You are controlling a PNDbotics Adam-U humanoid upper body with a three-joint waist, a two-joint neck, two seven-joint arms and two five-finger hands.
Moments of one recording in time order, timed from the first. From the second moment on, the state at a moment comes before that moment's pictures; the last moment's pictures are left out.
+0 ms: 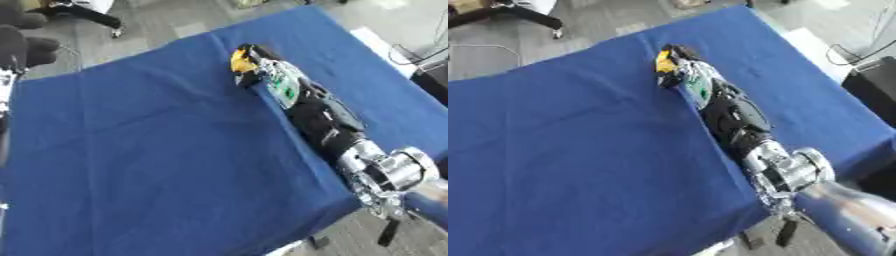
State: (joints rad) left arm -0.44 0.07 -0.27 -1.98 -0.11 0.14 0.01; right arm -0.91 -0.31 -0.05 -0.70 0.87 0.12 0.12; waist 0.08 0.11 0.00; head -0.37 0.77
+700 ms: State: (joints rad) left arm -0.44 0.07 -0.27 -1.98 -0.12 0.14 0.01; right arm -0.92 -0.32 -0.05 -0.68 1.01 0.30 0.11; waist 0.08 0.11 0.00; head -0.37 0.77
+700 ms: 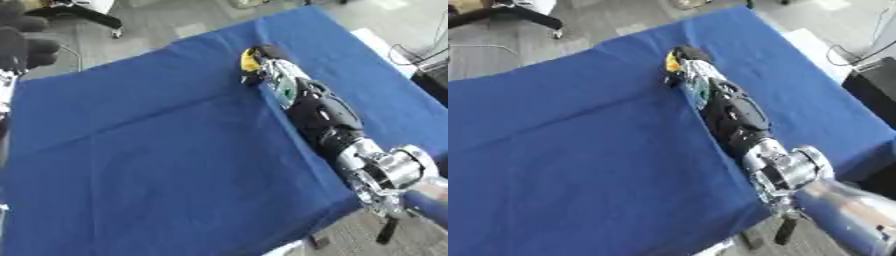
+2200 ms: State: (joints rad) left arm -0.42 0.07 -0.27 -1.98 -0.12 0.15 0.02; right arm -0.86 -0.32 -0.06 -0.84 0.93 0.33 -0.38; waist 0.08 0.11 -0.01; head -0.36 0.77
